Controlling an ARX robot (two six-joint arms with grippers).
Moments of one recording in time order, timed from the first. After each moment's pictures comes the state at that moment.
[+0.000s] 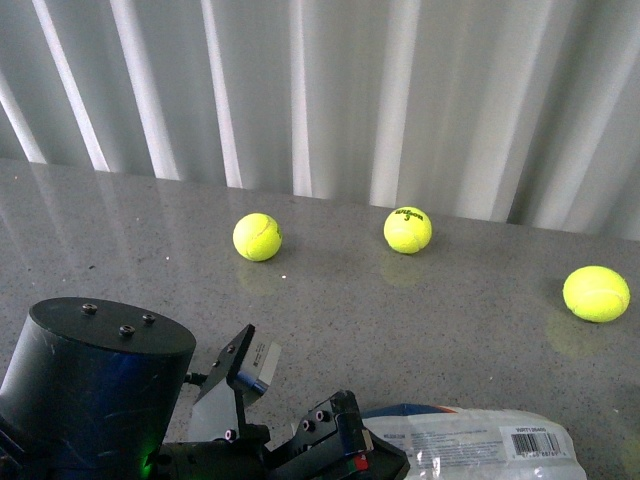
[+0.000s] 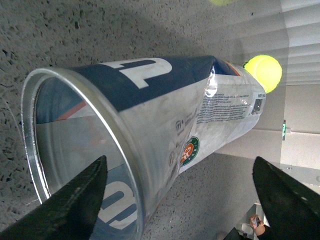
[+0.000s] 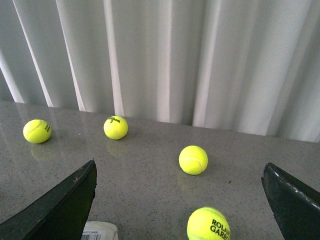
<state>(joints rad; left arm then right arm) -0.51 2.06 0.57 0.89 0.49 -0.85 0.00 0.00 0.00 0.00 0.00 -0.01</state>
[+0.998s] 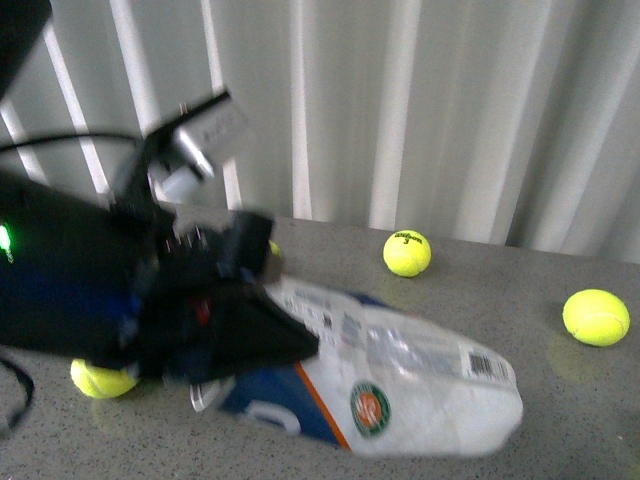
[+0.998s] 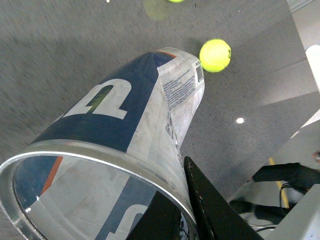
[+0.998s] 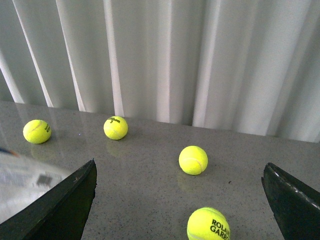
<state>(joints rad) -0.34 1.52 0.84 -0.08 0.64 -0.15 0.00 0.00 0.00 0.00 0.00 -0.01</state>
